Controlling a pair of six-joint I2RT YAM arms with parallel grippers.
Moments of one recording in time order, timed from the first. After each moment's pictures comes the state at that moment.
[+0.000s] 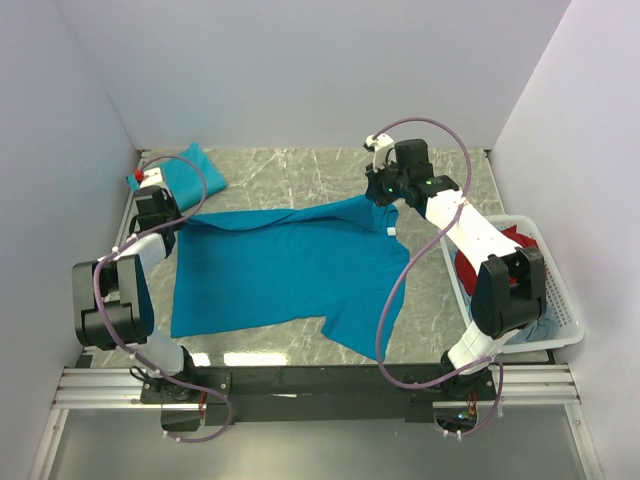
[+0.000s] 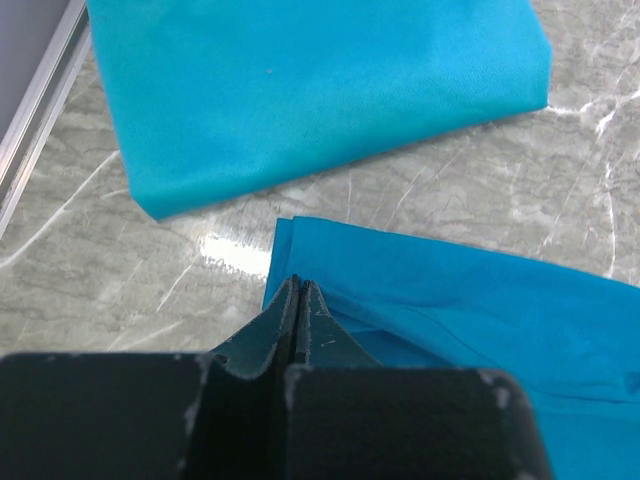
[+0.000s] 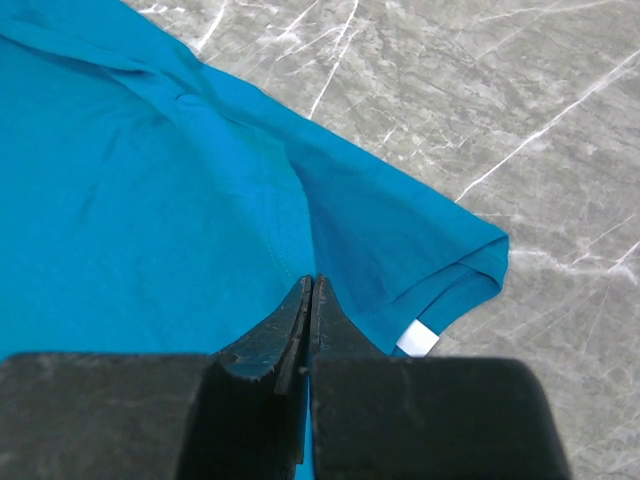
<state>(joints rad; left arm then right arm) 0.18 1.58 0.83 0.23 -0.07 -0.17 0.30 1.65 1.37 -0.37 -0.28 -0.17</state>
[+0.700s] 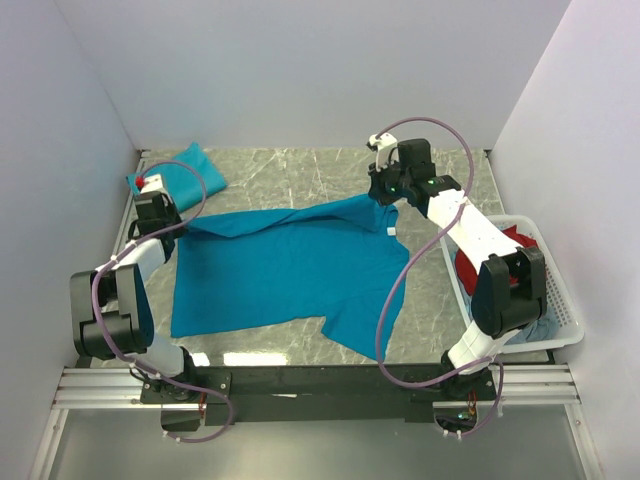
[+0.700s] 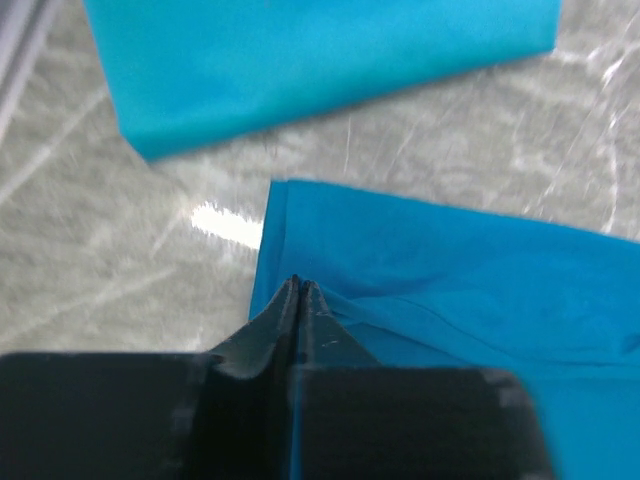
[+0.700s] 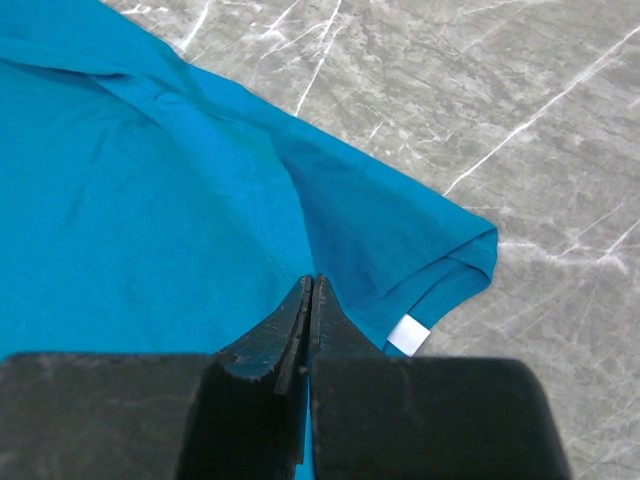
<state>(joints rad) 0.18 1.52 0.79 0.16 -0.05 -0.19 0.29 1.65 1.37 -0.37 -0.27 -0.17</state>
